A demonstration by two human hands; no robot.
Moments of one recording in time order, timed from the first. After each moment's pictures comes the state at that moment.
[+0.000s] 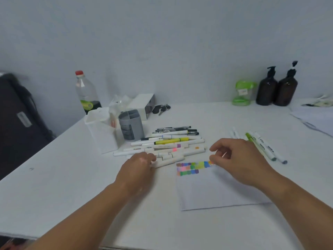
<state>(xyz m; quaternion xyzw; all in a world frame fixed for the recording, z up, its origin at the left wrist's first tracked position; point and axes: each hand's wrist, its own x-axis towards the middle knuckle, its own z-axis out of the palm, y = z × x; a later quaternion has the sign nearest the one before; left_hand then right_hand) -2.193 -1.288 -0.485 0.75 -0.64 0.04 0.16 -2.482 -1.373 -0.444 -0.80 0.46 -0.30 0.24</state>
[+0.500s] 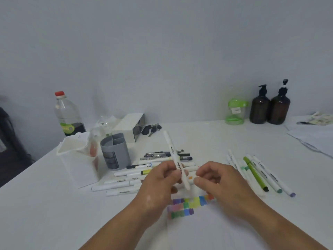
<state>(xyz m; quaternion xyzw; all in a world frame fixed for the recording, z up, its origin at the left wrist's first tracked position) -2.273 -1.344 -0.447 0.58 -0.47 -0.42 0.51 -2.458 -1.405 -0.459 -0.73 0.41 -0.36 0.41</state>
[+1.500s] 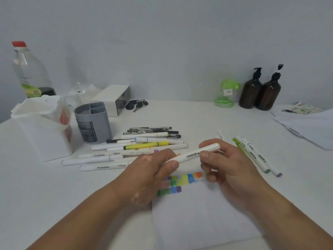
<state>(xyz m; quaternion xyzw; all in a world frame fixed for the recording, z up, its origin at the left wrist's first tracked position) -2.253 -1.342 -0.467 0.57 -0.70 -0.26 0.33 -2.468 -1.402 -0.466 -0.57 0.31 -0.43 0.63</state>
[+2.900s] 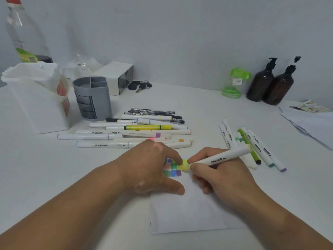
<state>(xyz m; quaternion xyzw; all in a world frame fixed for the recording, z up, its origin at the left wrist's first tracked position) -2.256 -1.344 -0.468 0.62 -0.76 -0.17 0.13 -2.460 -1.381 -0.485 -0.70 0.46 -0.30 0.46</state>
